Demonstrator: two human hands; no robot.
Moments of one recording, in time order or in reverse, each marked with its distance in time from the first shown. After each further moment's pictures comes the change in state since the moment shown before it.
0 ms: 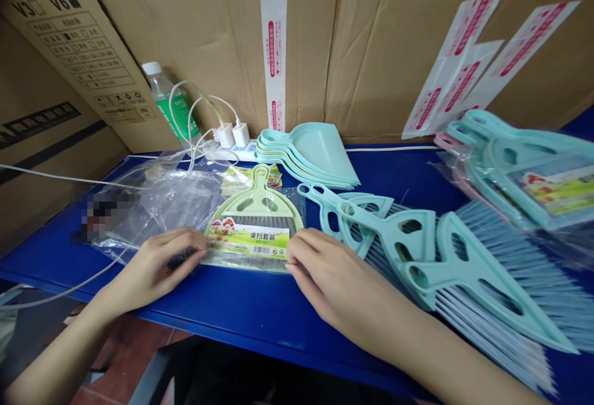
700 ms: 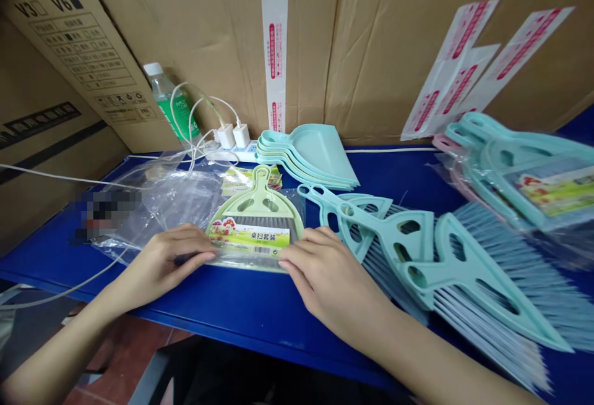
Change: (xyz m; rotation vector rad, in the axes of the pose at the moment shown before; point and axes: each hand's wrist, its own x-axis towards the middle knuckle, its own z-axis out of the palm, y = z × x) left_hand 0.007 0.000 0.002 -0.059 -0.037 0.010; right_hand 0.001 0.004 0.018 -0.114 0.148 -0.054
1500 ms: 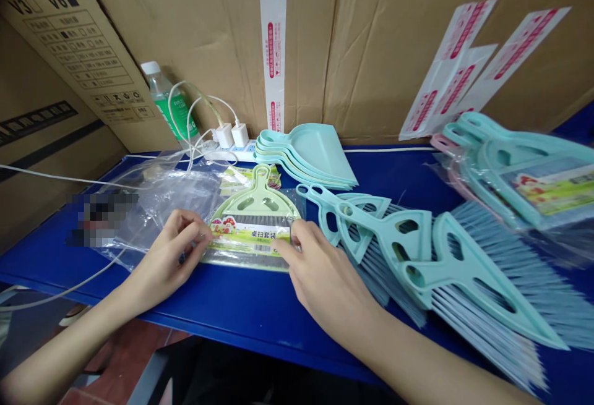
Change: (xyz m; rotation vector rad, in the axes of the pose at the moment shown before) left_hand 0.000 0.002 0.014 0.153 0.175 -0.117; right_hand -0.001 -0.001 0.013 -0.237 0.093 0.011
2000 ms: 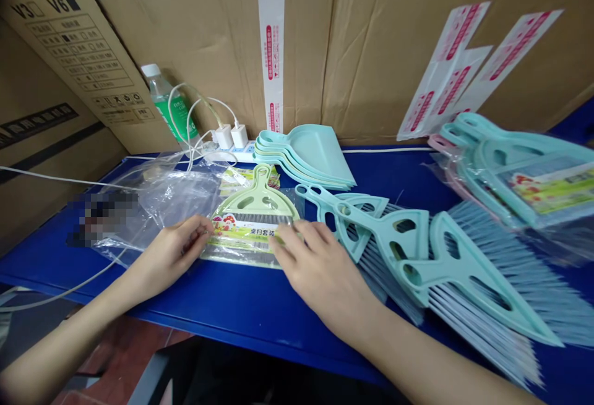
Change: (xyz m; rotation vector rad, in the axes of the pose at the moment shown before) left_hand 0.006 -0.007 -0.003 -0.117 -0.176 -0.214; right_hand 0.005 0.001 -0.005 -0.372 0.077 -0.262
